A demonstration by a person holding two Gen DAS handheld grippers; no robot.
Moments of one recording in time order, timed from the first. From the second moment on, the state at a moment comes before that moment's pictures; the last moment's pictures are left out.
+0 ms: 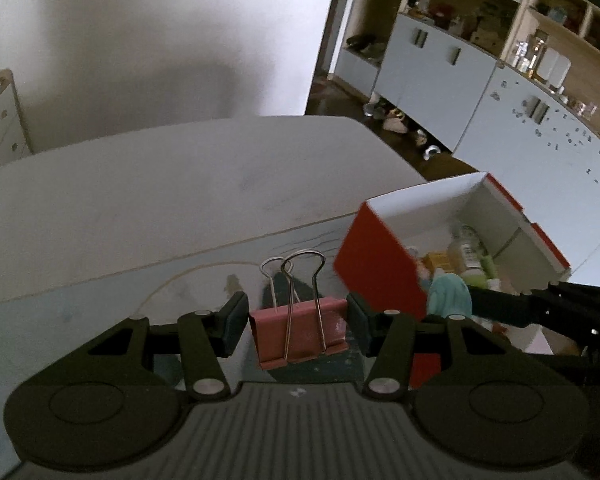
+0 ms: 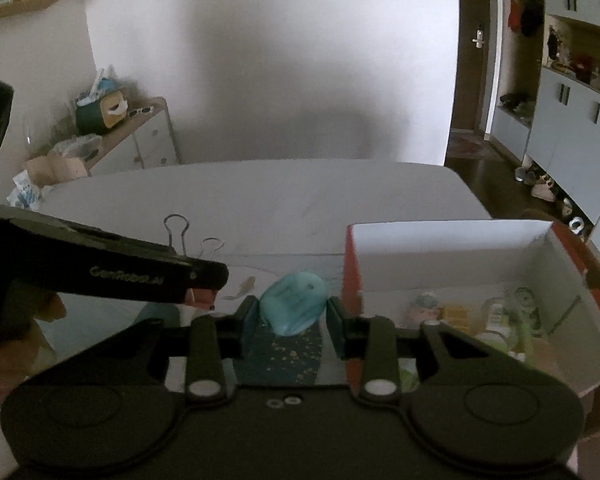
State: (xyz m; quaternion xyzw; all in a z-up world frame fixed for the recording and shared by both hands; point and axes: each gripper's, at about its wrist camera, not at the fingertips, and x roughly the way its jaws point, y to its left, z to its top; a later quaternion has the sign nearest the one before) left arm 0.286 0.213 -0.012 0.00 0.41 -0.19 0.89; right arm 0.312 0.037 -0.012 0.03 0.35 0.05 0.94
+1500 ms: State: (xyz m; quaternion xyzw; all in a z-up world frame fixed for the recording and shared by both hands) left arm 0.334 -0.016 -0.038 0.09 0.44 -0.19 0.87; right arm 0.302 -0.152 -0.070 0.03 0.41 0.05 0.91
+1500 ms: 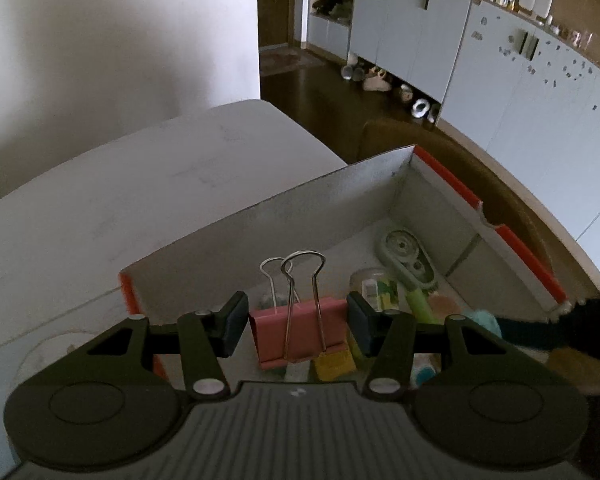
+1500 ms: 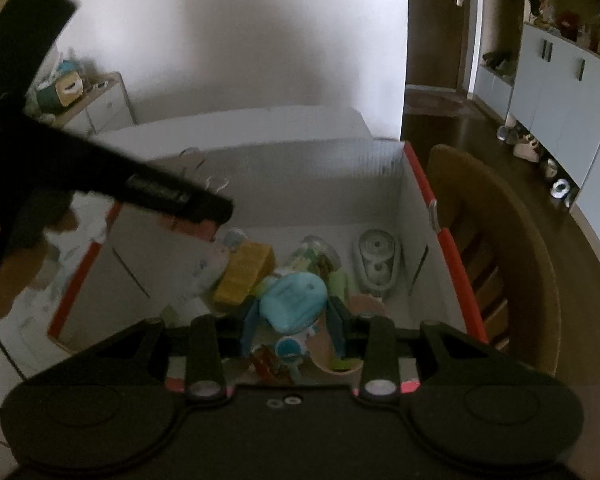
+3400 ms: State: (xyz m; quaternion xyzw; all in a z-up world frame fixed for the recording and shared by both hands) left arm 0.327 -0.006 -0.049 0.10 0.44 -0.22 0.87; right arm 0.285 -0.145 -0.047 0.08 0.38 -0.01 0.92
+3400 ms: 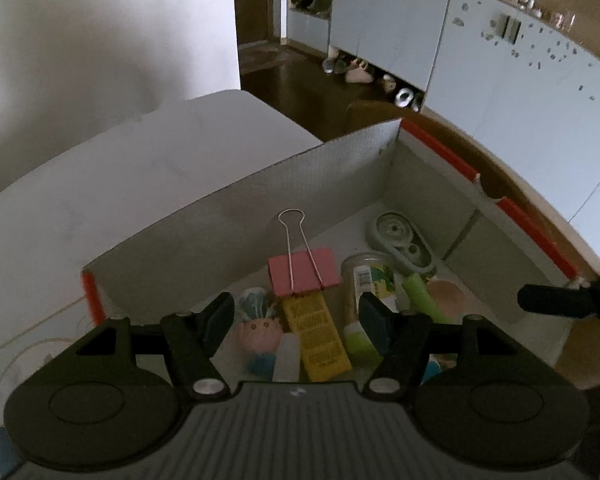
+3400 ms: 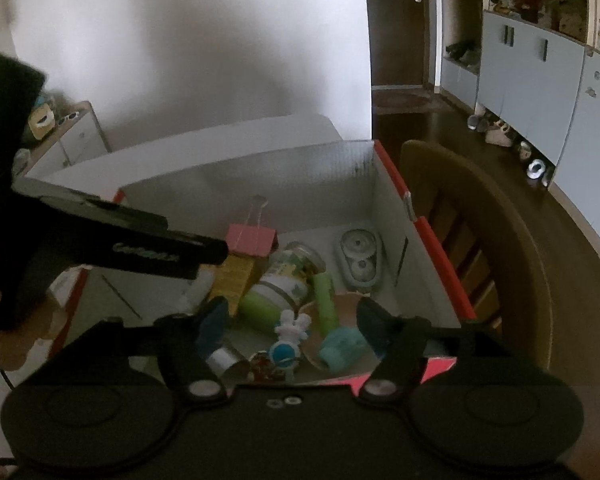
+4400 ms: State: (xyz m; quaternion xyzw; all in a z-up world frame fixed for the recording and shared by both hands) left arm 0.242 0.112 0.005 0.07 0.36 -0.31 0.88; right arm 0.217 -0.068 0.004 0.13 0.27 -0.07 0.95
